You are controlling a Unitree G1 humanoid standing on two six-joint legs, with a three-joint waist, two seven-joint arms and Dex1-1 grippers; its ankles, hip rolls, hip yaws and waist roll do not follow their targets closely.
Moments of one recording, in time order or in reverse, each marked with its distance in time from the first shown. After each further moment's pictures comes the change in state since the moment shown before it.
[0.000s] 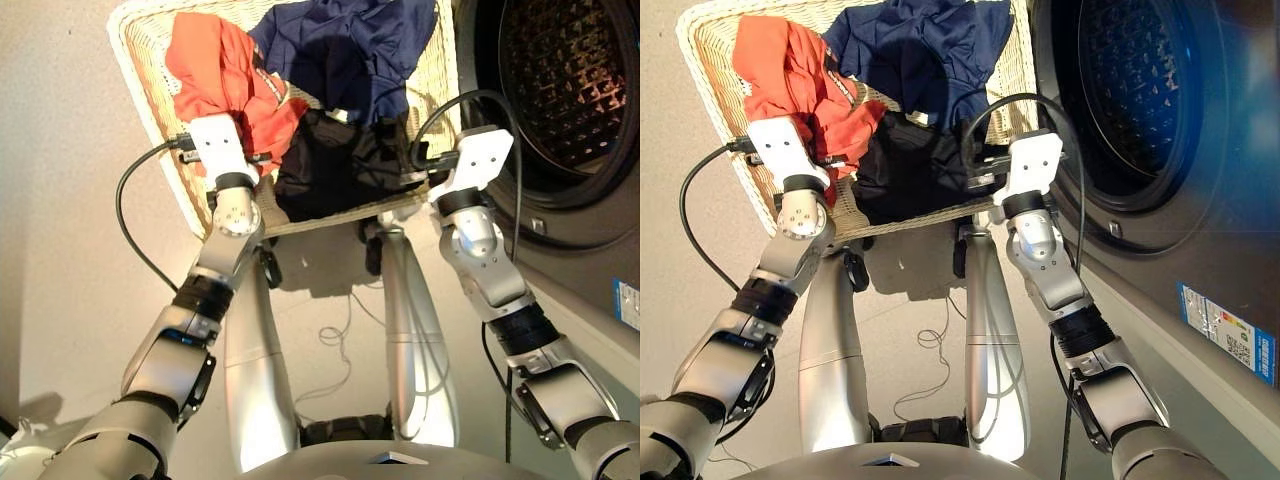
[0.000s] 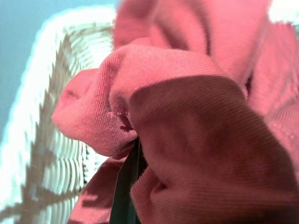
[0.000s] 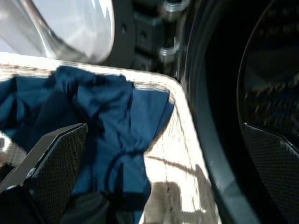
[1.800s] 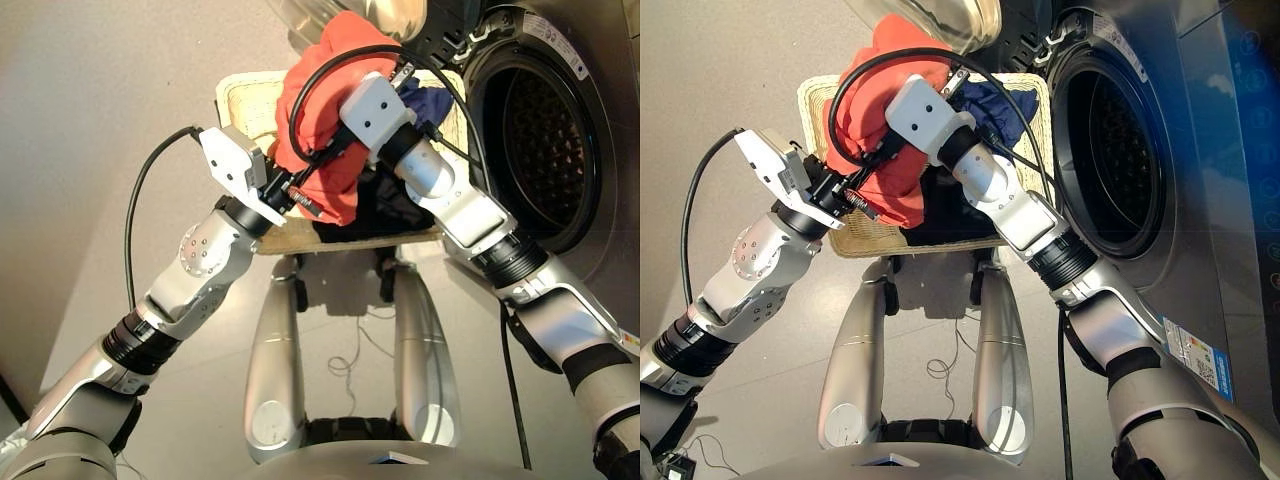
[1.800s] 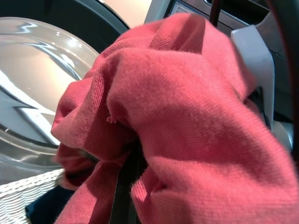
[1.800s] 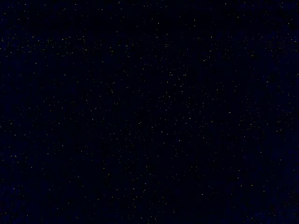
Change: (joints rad) left arm 0.044 0.343 -0.228 -0.477 -0.441 -0.034 -0.583; right arm -0.434 0.002 0.300 0.142 -0.158 0.106 0.303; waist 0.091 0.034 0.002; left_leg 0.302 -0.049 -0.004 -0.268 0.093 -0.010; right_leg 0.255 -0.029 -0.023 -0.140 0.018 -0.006
